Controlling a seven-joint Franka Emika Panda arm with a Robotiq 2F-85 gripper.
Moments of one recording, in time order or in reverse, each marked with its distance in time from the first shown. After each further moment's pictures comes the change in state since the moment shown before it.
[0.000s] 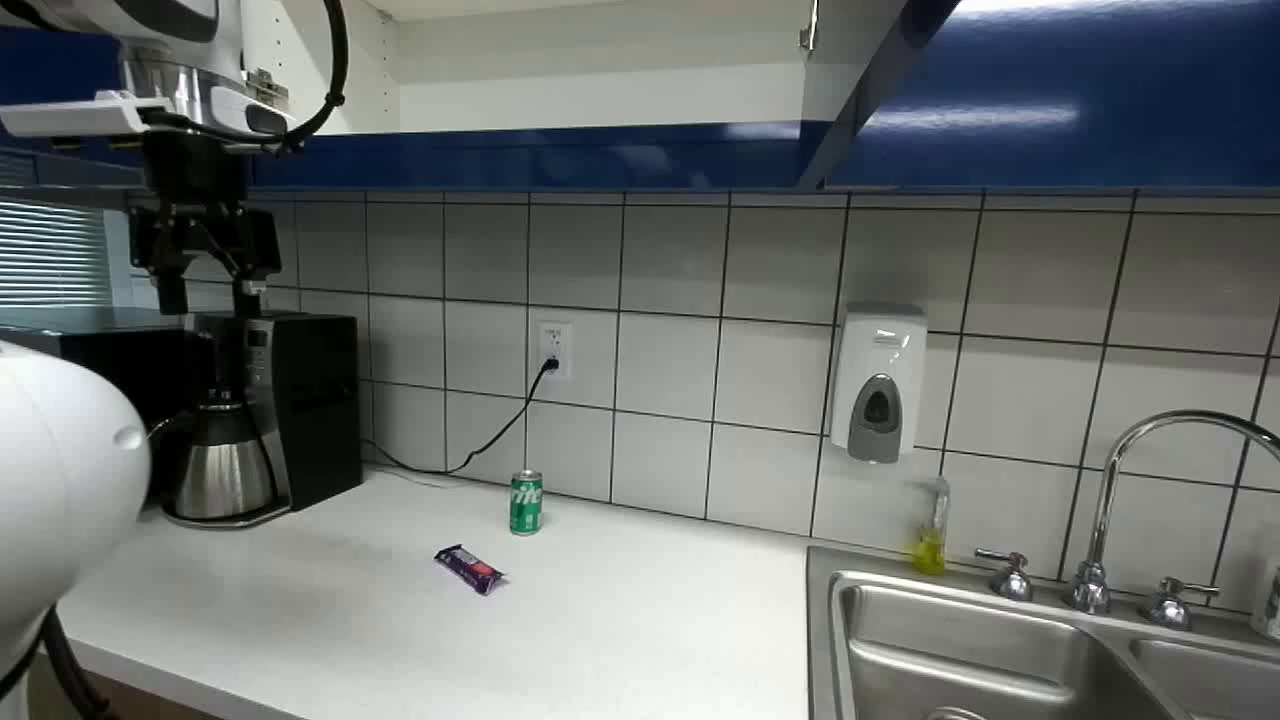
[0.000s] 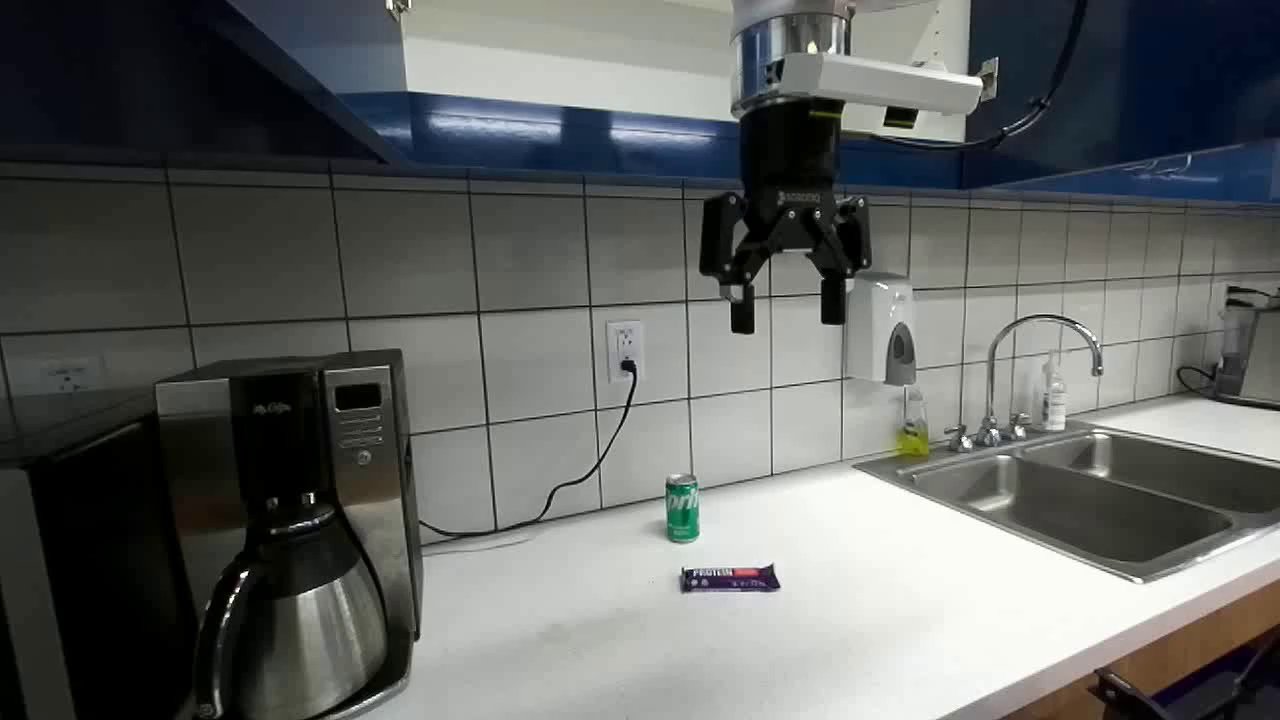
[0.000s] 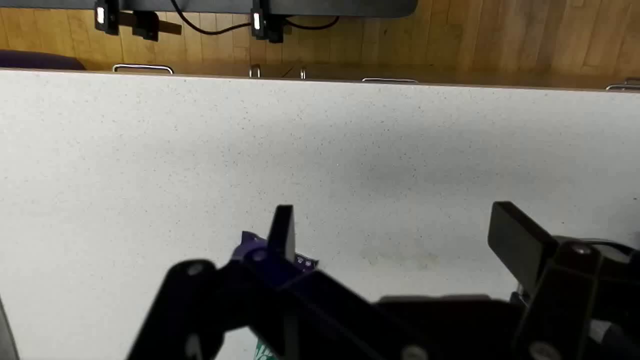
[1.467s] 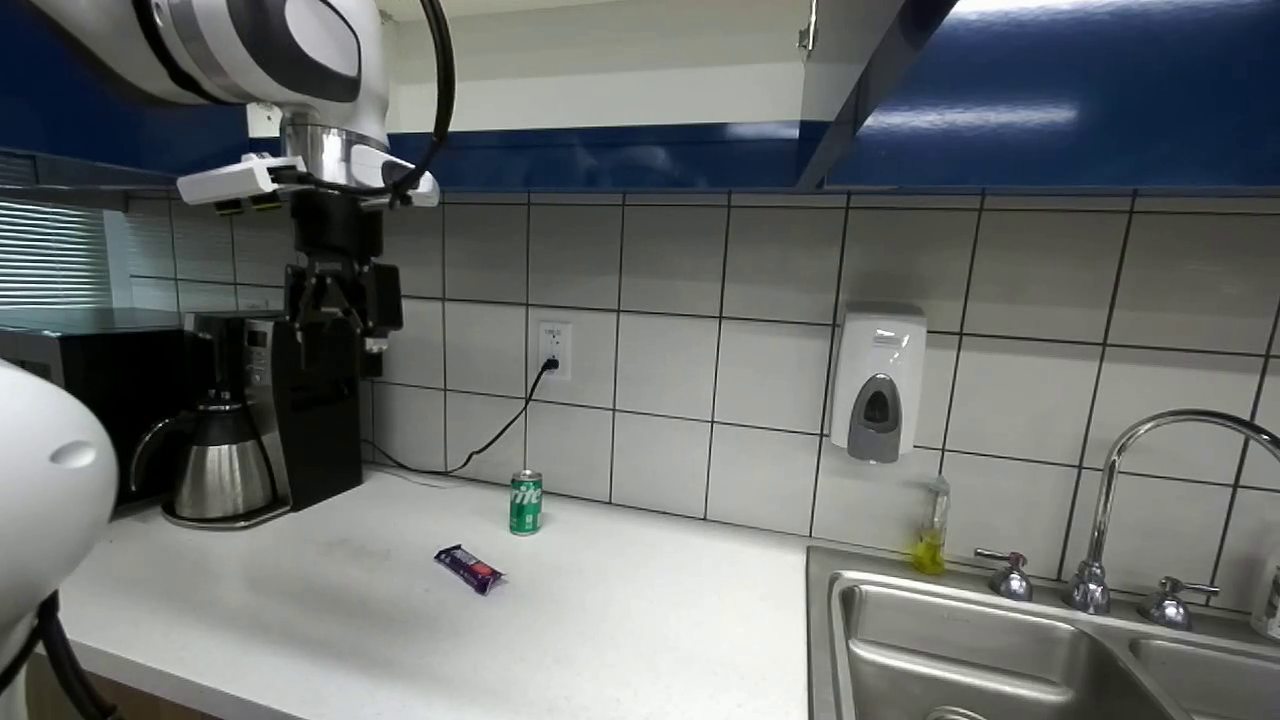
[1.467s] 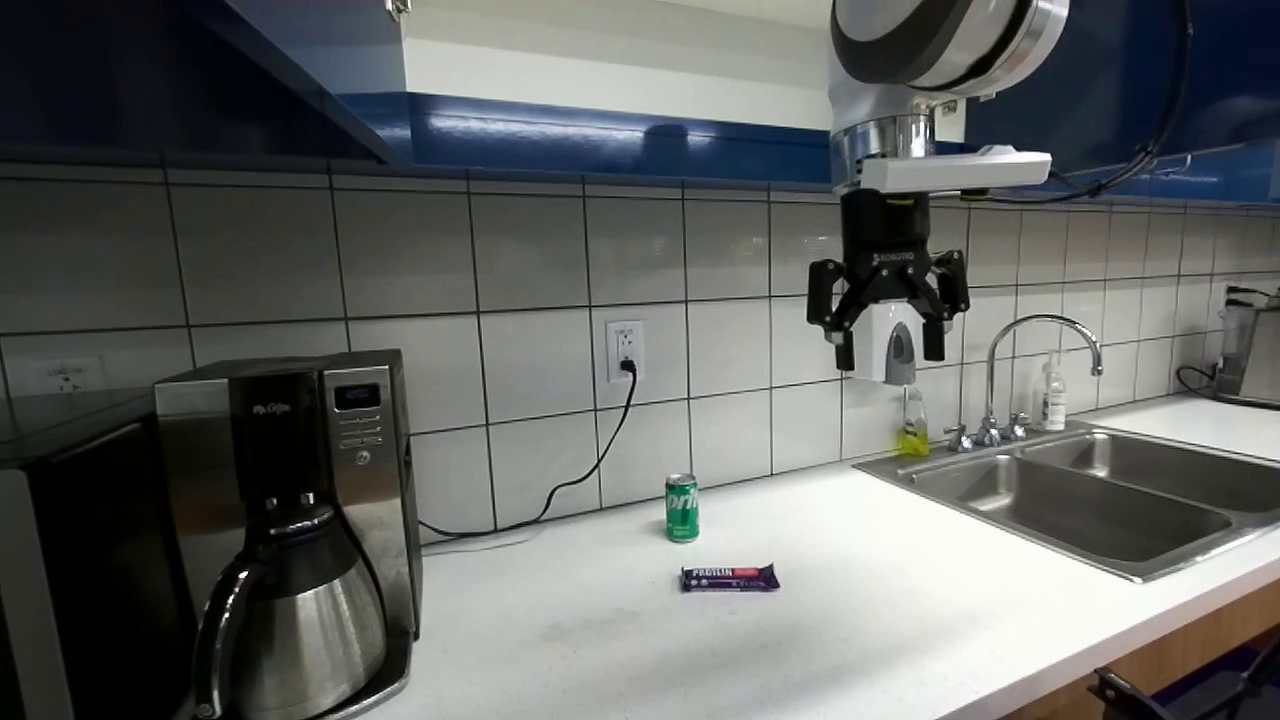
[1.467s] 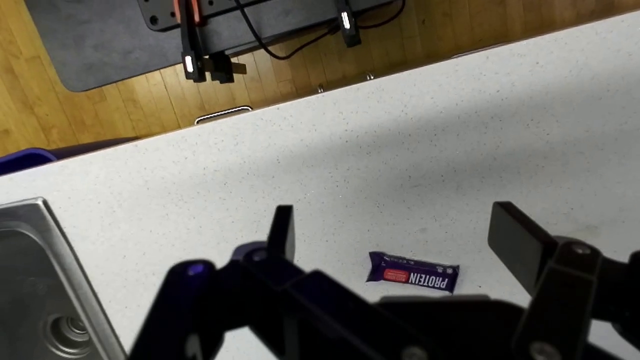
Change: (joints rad) arm -0.165 -0.007 -0.164 -0.135 -0.106 0.046 0.006
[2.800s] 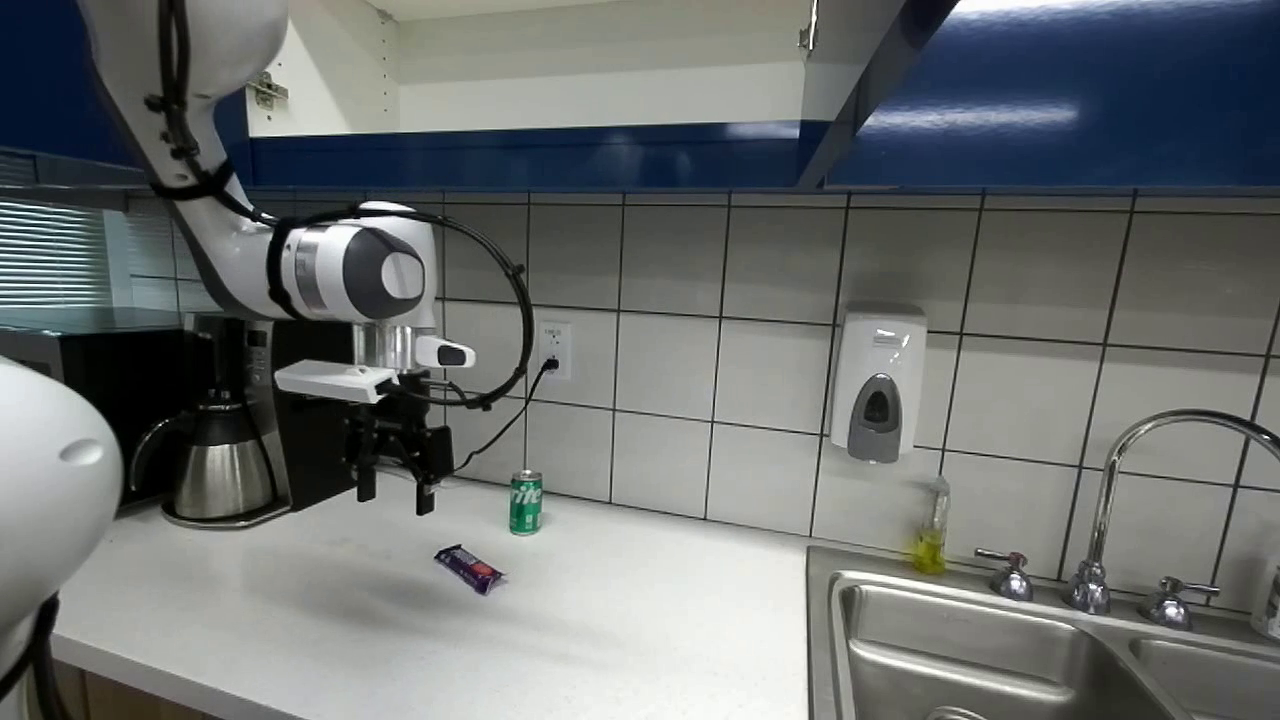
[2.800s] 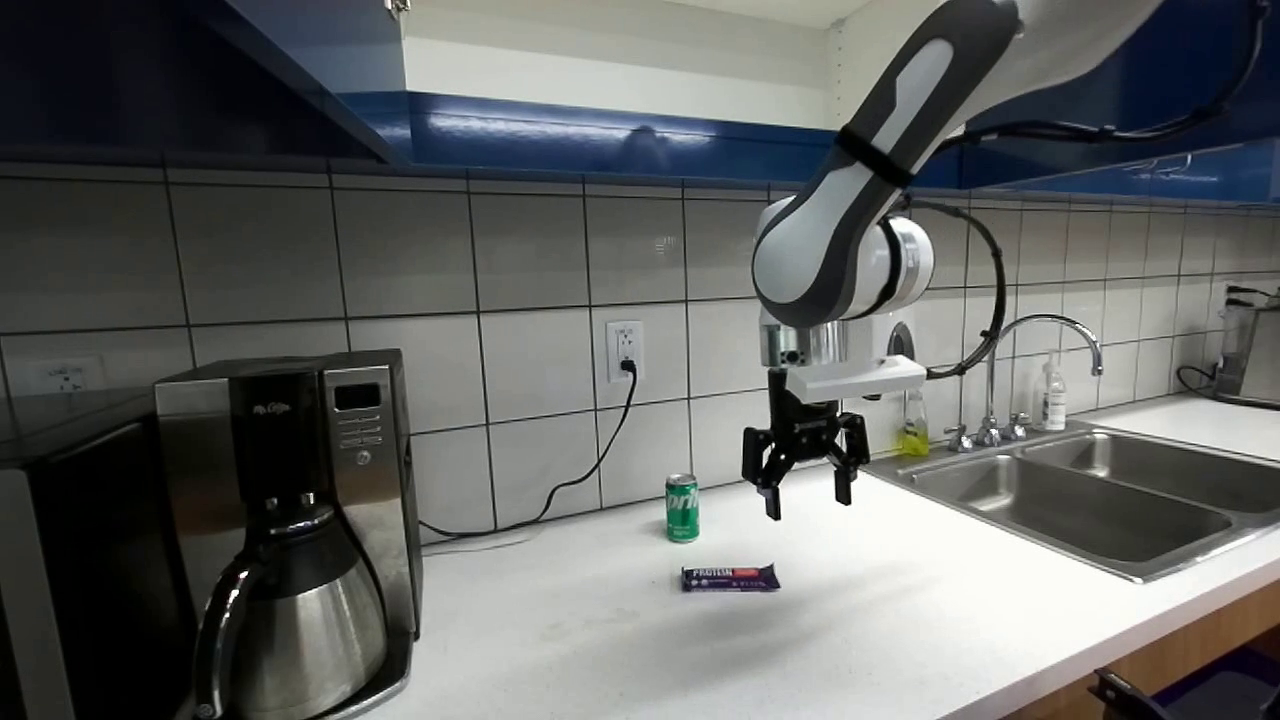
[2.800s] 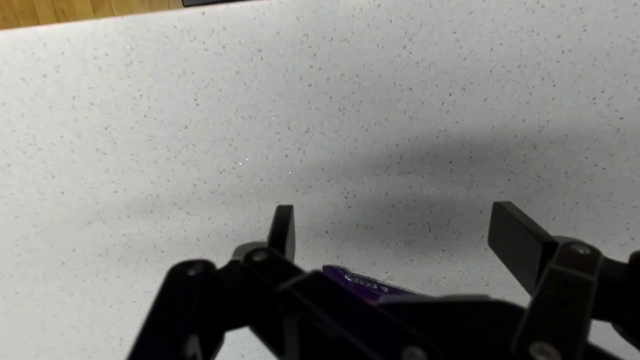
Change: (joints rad) arm 0.020 0.565 0.007 -0.007 -0.058 0.565 -0.079
